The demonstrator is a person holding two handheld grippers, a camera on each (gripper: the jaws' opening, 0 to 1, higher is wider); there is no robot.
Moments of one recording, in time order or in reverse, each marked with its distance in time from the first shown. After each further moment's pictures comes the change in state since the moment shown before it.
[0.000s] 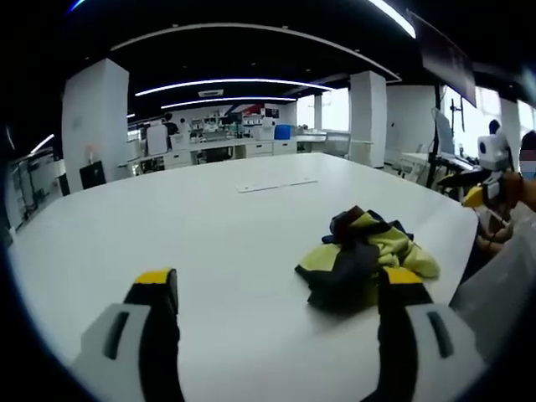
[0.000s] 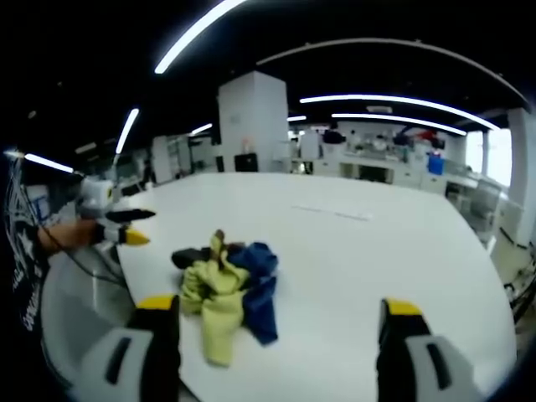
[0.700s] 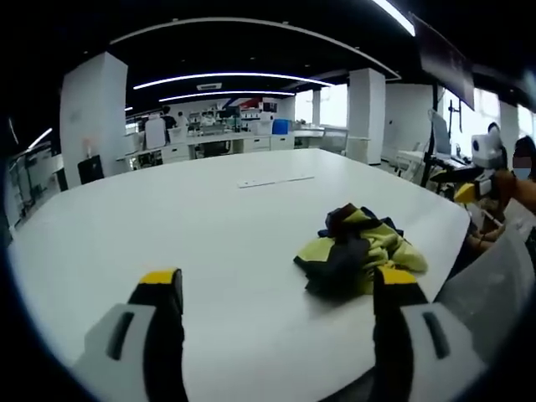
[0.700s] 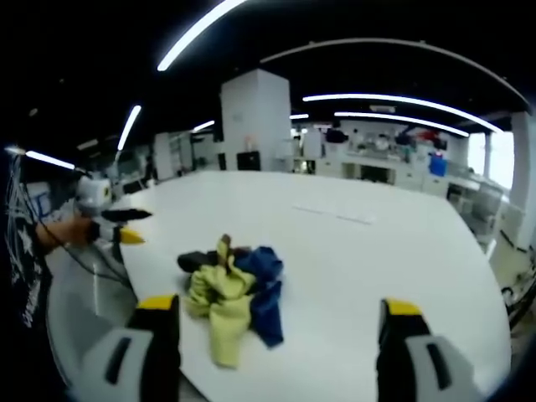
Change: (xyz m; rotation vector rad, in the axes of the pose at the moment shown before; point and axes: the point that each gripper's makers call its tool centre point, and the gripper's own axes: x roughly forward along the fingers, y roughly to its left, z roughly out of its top) left arm -0.029 0.008 0.002 -0.004 0.033 -0.017; right arm -0.006 0.010 0.013 -0.015 0.015 0.005
